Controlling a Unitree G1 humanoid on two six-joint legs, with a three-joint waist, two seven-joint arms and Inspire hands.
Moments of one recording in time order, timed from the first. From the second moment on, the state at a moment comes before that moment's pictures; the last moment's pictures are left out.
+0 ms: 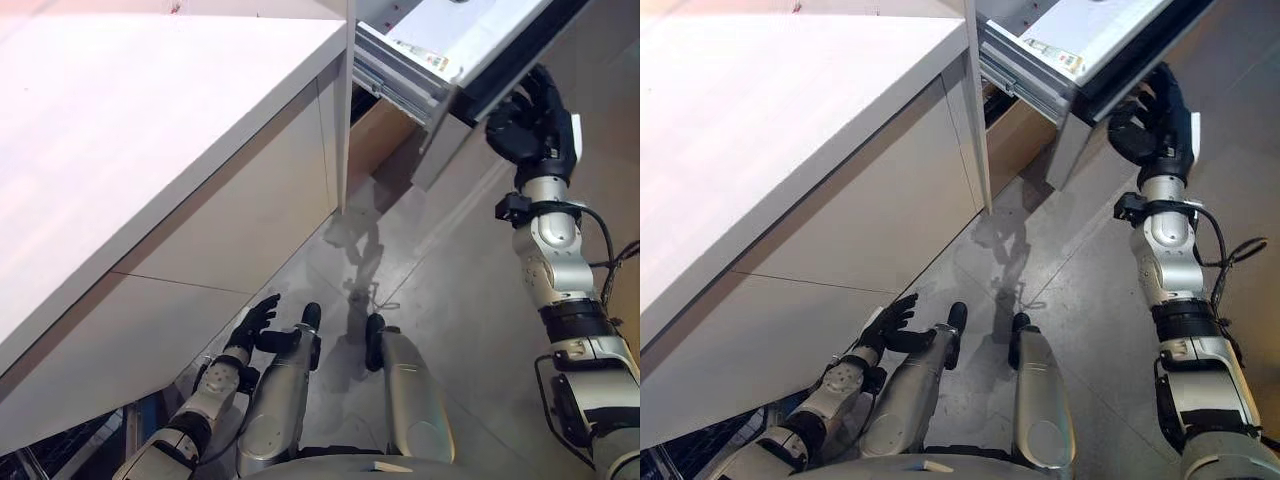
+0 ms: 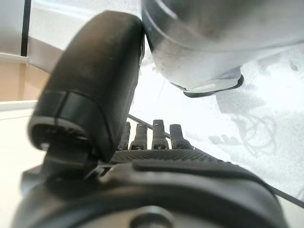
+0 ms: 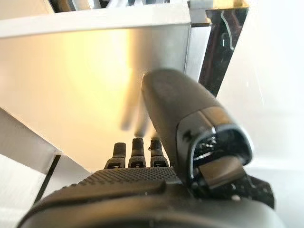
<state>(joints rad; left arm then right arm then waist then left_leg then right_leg) -0.21 0.28 -0.40 1.00 -0.20 -0.29 0.05 -0.63 -0.62 0.08 0.42 0.45 -0.18 -0.20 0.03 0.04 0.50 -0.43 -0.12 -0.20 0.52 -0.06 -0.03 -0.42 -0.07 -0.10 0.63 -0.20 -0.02</state>
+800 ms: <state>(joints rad) -0.20 0.31 -0.41 1.00 -0.16 -0.24 -0.01 -0.86 -0.68 0.37 0.44 0.31 -0.10 -0.05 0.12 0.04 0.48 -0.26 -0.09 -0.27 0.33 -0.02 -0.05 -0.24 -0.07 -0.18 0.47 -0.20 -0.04</state>
